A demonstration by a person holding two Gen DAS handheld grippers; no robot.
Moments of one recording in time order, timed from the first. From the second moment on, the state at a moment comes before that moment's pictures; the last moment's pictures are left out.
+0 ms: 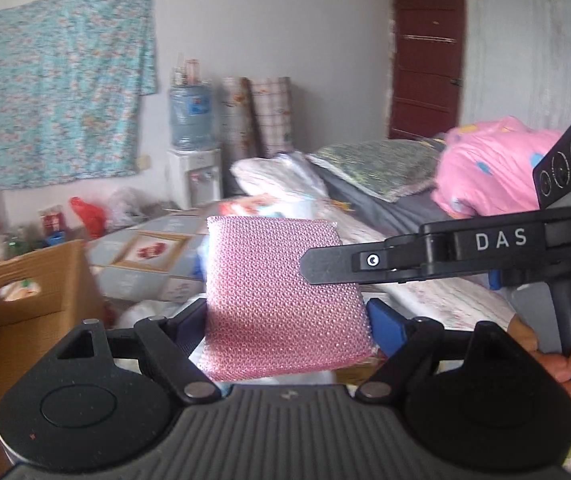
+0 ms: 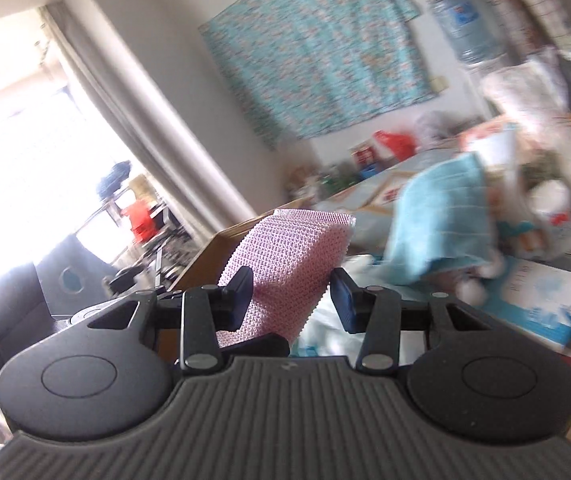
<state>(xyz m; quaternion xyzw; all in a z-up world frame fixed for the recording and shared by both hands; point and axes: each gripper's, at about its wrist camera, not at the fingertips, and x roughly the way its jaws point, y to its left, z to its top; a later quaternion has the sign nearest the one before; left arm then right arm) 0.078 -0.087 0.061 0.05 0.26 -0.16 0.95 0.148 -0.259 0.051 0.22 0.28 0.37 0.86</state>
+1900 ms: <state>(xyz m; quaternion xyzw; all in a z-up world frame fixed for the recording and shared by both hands) 0.304 0.166 -0.026 -0.06 0.52 0.04 0.85 0.370 -0.029 0.046 0.08 0.42 0.42 0.80</state>
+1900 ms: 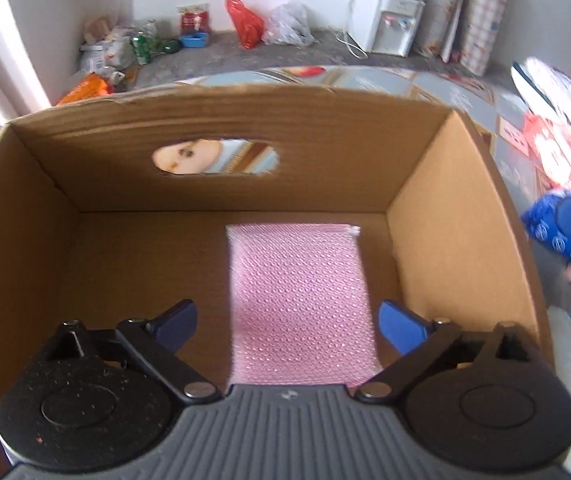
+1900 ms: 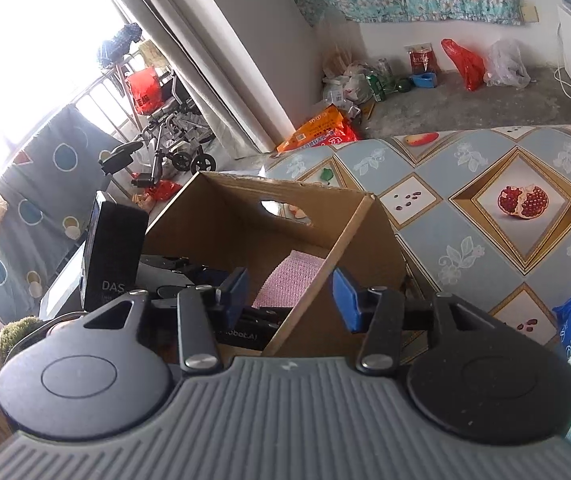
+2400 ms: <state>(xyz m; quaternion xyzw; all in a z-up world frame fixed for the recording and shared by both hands) 0.309 0.187 -0.040 -0.17 0.53 0.05 0.83 0.372 -0.028 0.039 0.09 0.43 0.42 0.79</state>
